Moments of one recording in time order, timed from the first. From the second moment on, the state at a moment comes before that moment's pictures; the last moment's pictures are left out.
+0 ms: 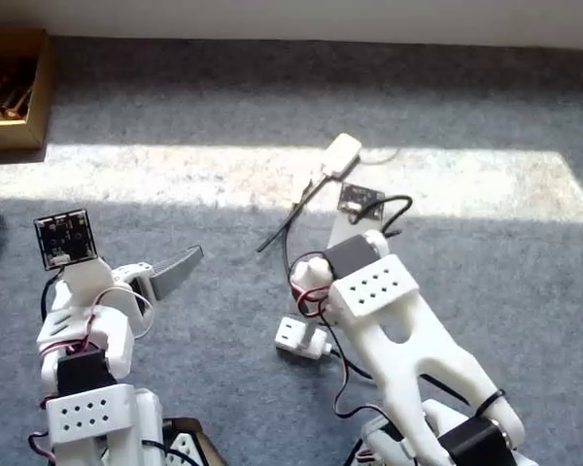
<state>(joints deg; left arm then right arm) -21.0 -81.9 81.6 47.6 7.2 -36.4 -23.4 37.5 78.3 -43.6</state>
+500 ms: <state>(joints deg) -21.0 -81.9 81.6 47.6 7.2 -27.8 -23.4 33.7 79.3 -44.4</state>
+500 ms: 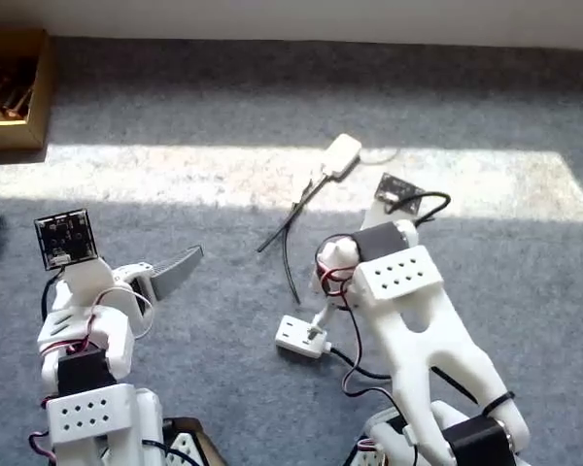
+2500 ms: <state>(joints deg) -9.3 -81.9 88.0 44.7 -8.1 -31.3 -23.4 19.9 95.8 -41.3</state>
